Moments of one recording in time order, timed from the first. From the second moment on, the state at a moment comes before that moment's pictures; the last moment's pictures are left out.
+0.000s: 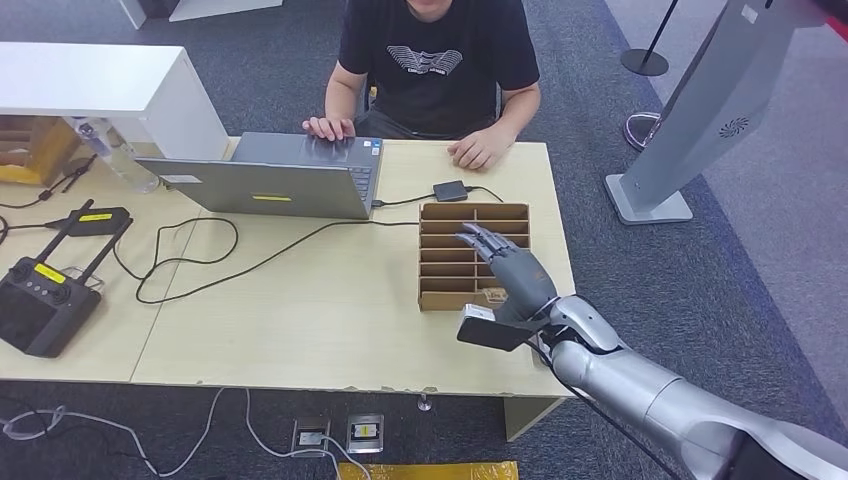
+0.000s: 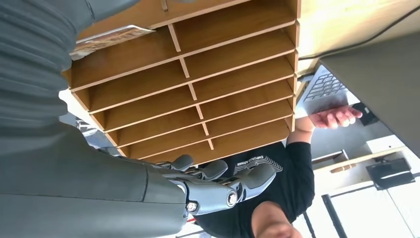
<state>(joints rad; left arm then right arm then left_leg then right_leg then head) -0.19 0.21 -1.36 -0.17 1.24 0.16 0.00 -0.82 -0.33 1.43 -0.83 0.18 -0.46 -0.37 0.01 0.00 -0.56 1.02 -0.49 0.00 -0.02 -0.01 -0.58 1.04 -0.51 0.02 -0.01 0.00</state>
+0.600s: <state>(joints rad) -0.18 0.22 -1.35 -0.17 1.24 0.15 0.00 -1.13 -0.58 1.48 -1.00 0.21 -0.46 -0.35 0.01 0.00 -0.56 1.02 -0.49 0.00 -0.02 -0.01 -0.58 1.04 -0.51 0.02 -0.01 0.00</state>
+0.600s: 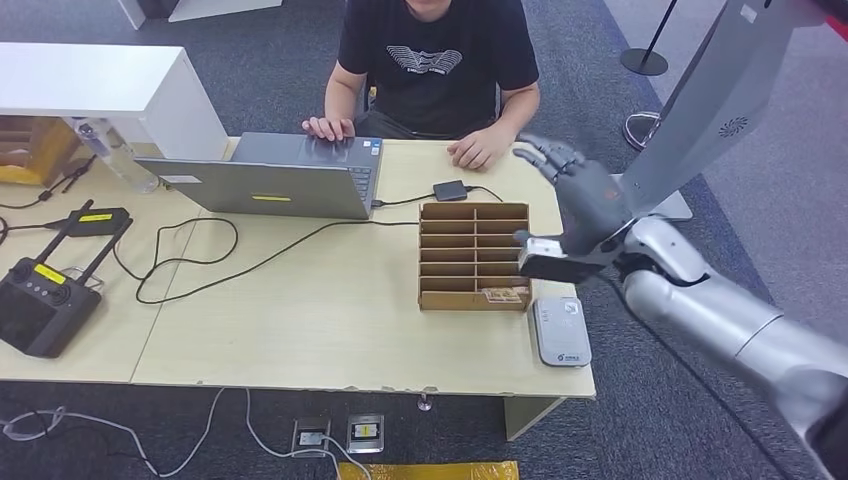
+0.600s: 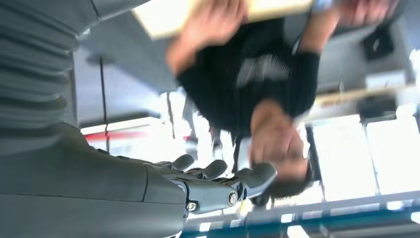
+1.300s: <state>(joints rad) -0.18 0.22 -1.34 -0.17 1.24 0.12 0.00 -0.82 -0.76 1.26 -1.63 0.53 -0.20 0.37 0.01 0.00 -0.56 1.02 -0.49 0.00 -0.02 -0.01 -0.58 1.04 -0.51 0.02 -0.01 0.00</state>
